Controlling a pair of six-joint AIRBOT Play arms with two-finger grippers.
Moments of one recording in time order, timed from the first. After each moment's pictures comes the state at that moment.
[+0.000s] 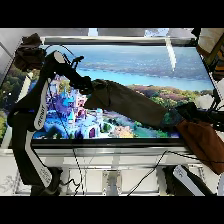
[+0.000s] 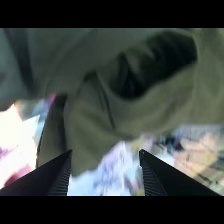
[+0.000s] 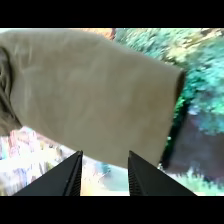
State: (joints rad) left arm -0.15 -2.00 1.99 1.07 -1.47 -1.41; right arm -0.66 -1.01 0.71 -0.69 1.23 1.09
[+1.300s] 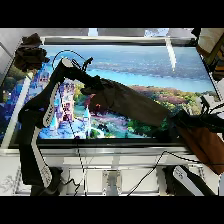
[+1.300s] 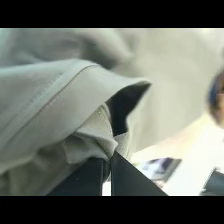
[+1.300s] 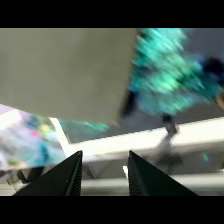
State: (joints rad) left arm -0.18 -2.11 2.03 0.67 -1.41 -1.29; right arm -0.57 -1.01 0.65 -0.98 1.24 1.29
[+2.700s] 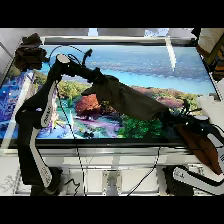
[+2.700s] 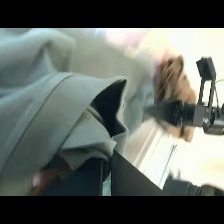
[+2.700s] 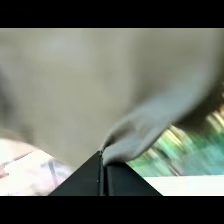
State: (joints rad) left arm -0.17 -2.04 2.05 0.46 -1.38 -1.23; right arm -0.38 -1.22 0.55 -0.39 0.89 0.96
